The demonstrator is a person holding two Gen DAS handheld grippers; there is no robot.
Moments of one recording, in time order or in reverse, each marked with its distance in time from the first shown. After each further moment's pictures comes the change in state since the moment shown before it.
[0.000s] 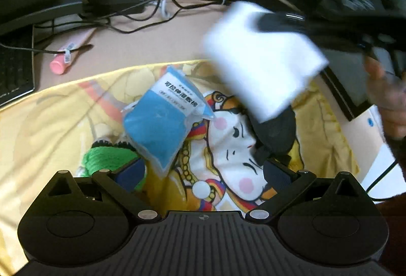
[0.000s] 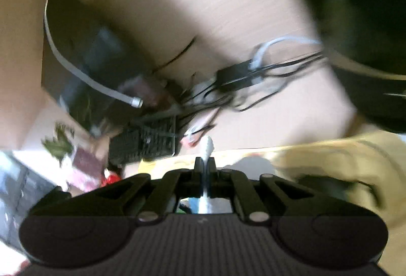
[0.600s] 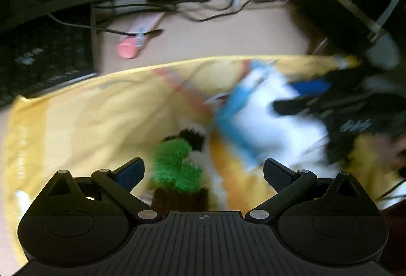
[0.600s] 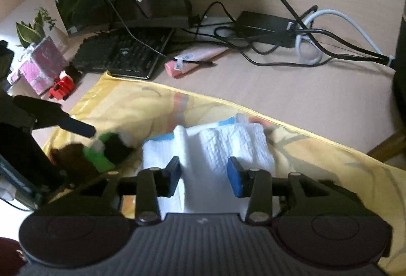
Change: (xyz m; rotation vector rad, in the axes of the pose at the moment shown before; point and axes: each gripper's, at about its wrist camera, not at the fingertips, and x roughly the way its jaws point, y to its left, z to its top) left arm -0.008 0.068 0.012 -0.089 0.032 0.103; right arm 0.081 0.027 -0.045 -0.411 0.202 -0.178
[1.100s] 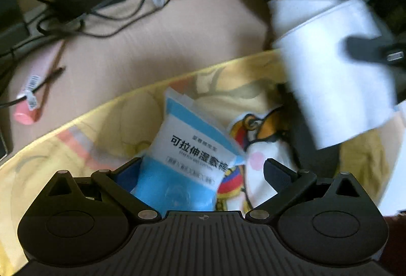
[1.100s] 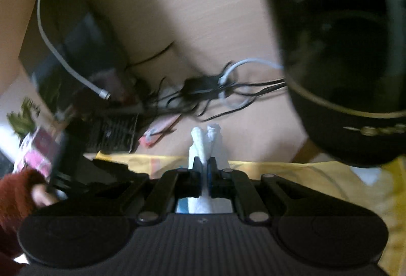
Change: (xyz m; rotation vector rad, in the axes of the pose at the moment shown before) left arm 0.091 -0.071 0.073 0.211 0.155 -0.057; right arm -0.115 -0.067 -0.007 0.316 -0.246 -0.050
